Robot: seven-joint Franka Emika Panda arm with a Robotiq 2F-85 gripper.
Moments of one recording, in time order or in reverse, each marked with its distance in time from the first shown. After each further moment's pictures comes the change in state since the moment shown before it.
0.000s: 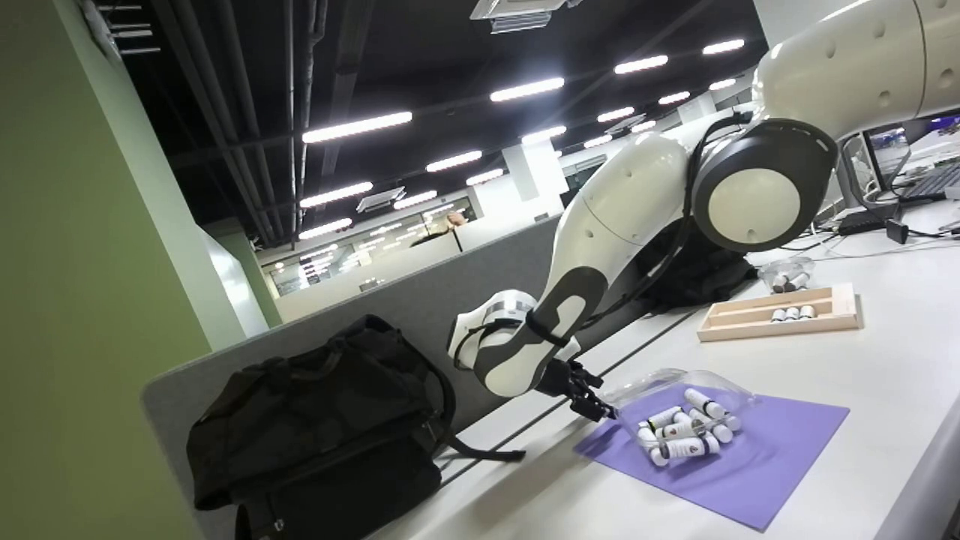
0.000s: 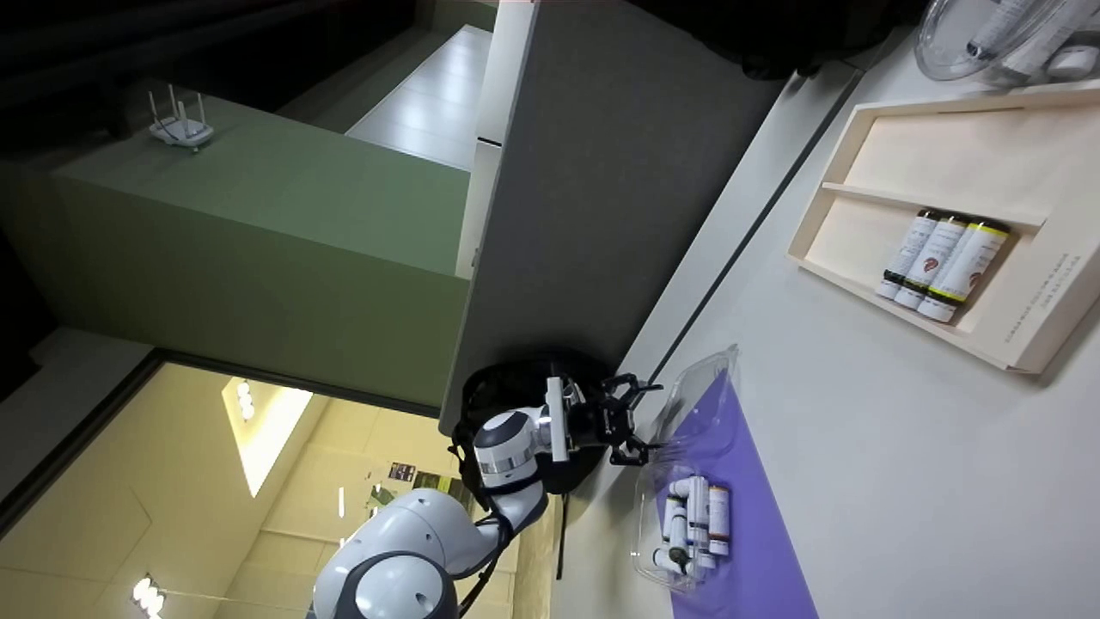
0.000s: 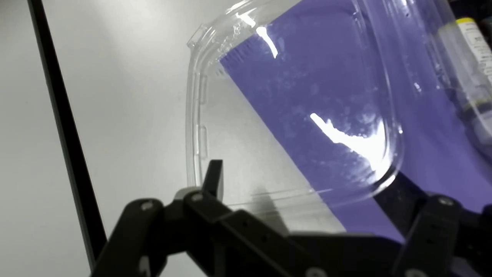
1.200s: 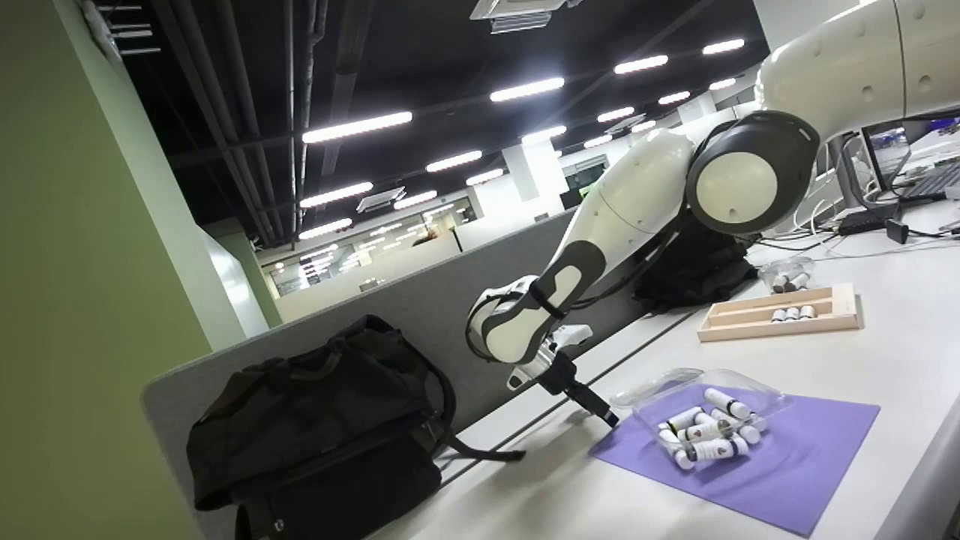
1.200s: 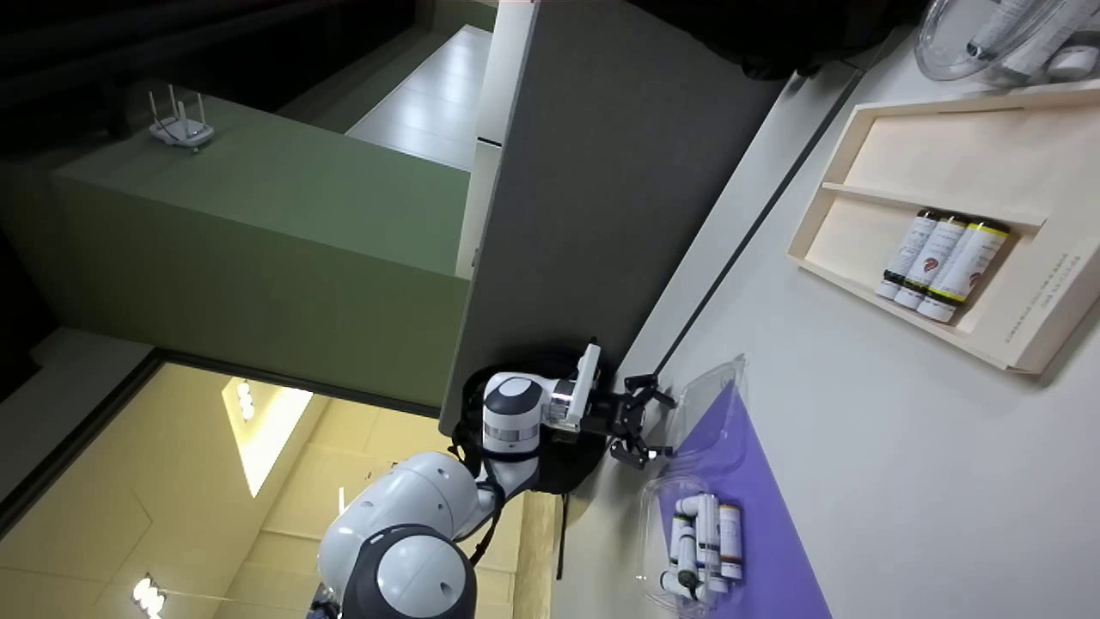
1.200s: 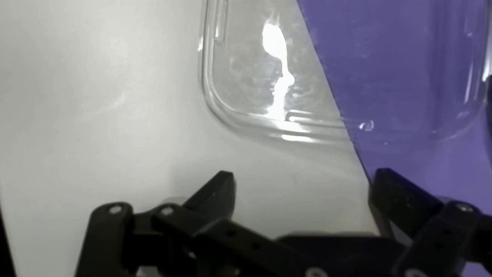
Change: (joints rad) arm -0.146 -0.004 0.161 0.002 0.163 0.083 -0.464
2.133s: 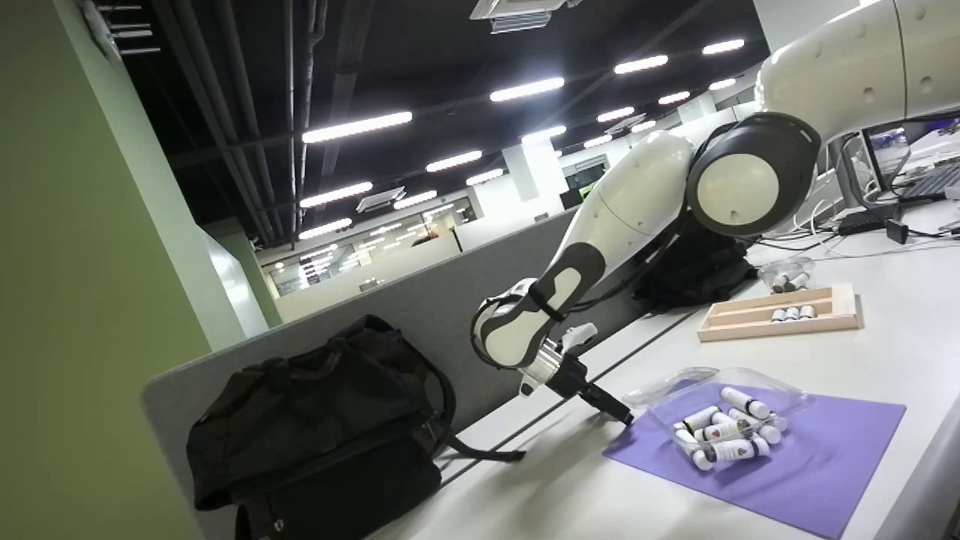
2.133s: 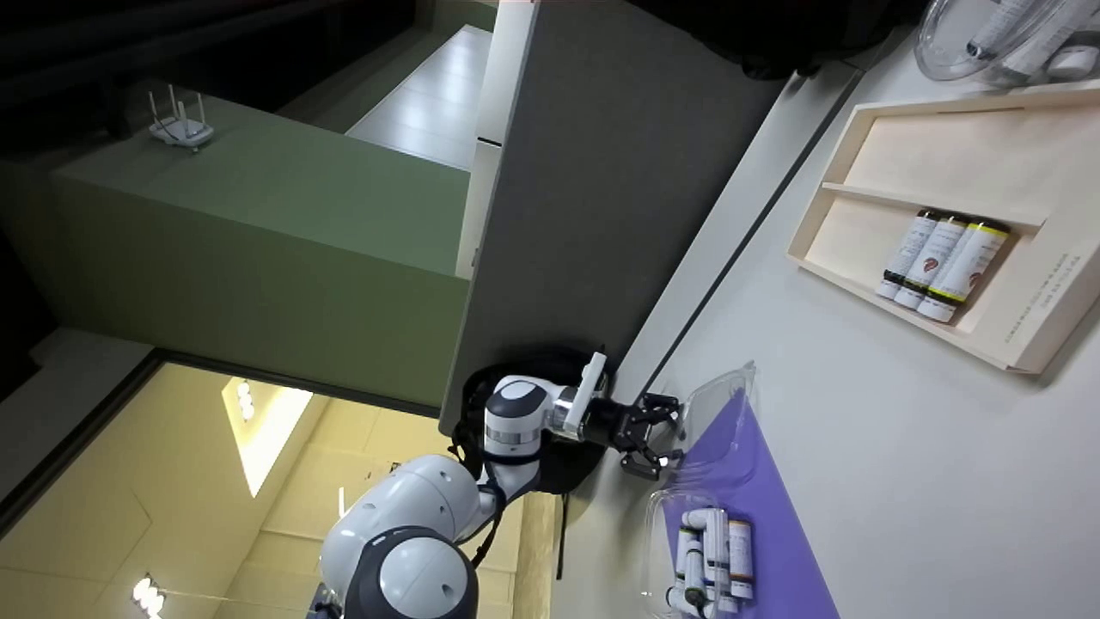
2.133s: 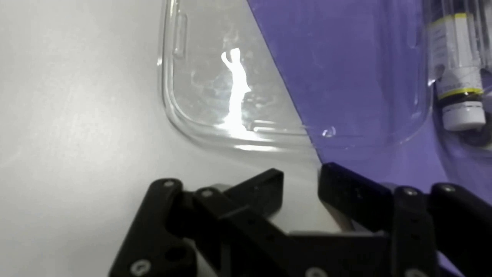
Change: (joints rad) arm 0.007 0.006 0.000 0.001 0.009 -0.151 0.013
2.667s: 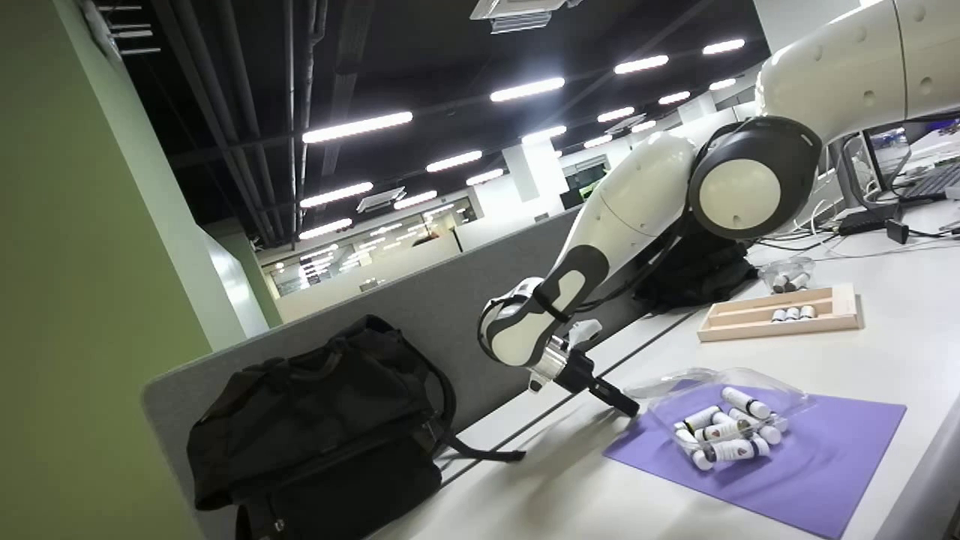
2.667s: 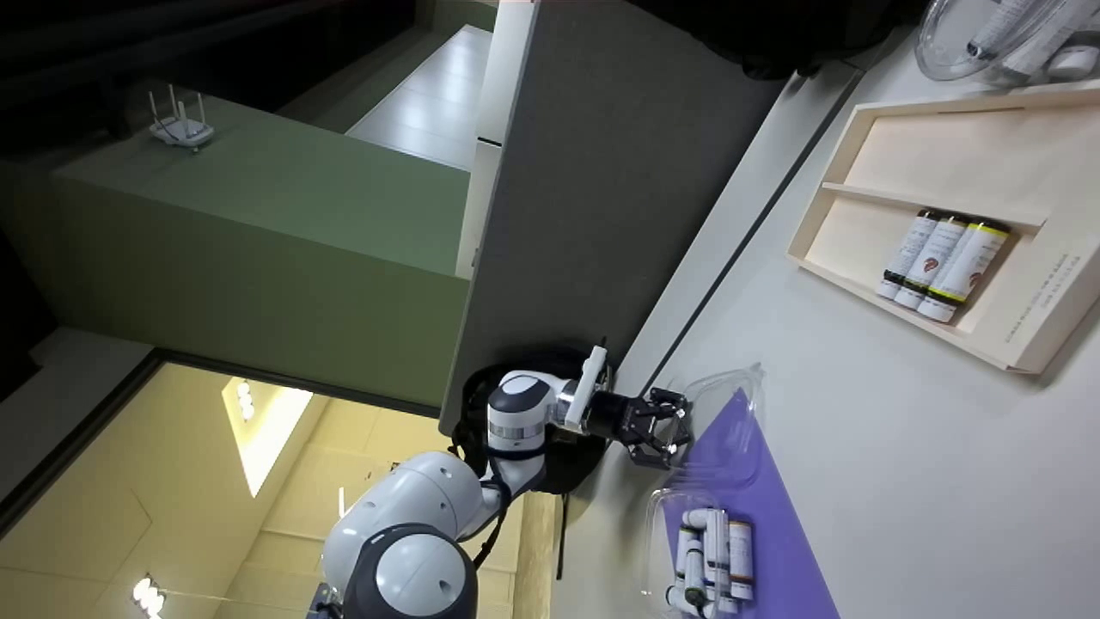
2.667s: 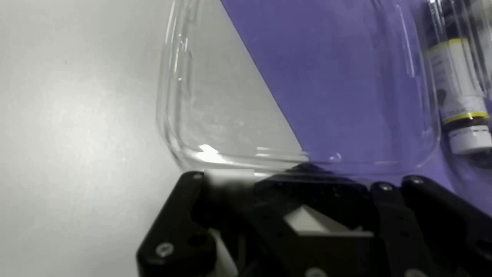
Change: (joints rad) arm -0.002 0.004 -0.042 0.002 -0.004 -0.032 0.052
